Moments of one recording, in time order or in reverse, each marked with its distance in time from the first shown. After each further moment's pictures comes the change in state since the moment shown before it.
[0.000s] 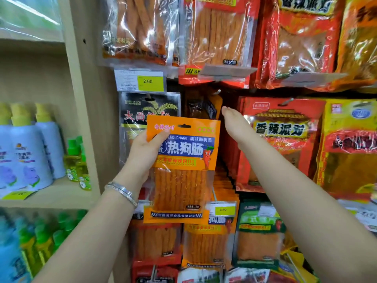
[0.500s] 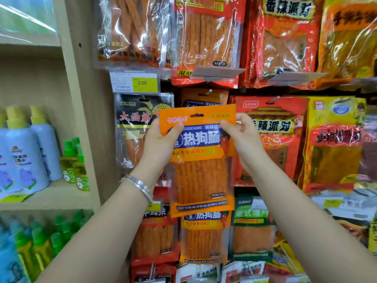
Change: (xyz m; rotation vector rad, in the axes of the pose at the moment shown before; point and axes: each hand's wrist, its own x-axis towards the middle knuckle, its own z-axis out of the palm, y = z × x) left_hand -0.009 0.007 0.035 0.143 -0.018 0.200; right_hand -0.073 0.017 -0.019 0.458 0.072 -0.216
